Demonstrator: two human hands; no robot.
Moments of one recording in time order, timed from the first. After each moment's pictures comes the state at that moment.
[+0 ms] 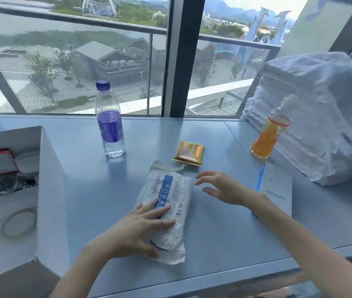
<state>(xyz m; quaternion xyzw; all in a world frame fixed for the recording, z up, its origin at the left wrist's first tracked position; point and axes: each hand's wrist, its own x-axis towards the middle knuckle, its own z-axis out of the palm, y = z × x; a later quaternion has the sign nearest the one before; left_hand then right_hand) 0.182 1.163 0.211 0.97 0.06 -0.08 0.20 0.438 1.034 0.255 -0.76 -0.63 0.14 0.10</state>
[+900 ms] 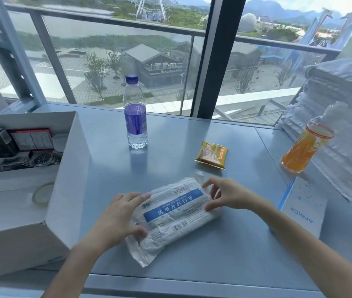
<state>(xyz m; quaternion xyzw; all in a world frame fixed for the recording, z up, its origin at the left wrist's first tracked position) 0.152 1.150 0.217 0.90 0.35 0.06 0.24 0.442 1.057 0.243 -0.74 -0.56 0.33 0.15</state>
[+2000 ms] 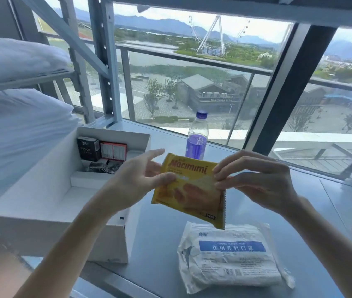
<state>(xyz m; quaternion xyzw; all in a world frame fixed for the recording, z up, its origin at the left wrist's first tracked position) 0.091 1.168 0.364 0.75 0.40 0.33 0.42 0.340 1.117 0.385 -0.23 -0.88 -0.05 0.40</state>
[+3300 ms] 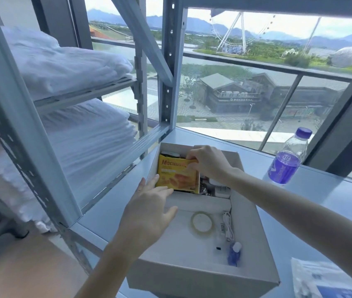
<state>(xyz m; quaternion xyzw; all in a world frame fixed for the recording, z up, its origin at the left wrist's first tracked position) -0.083 1.229 0.337 0.79 0.57 0.19 0.13 0.107 1.357 0.322 -0.58 -0.81 0.00 0.13</state>
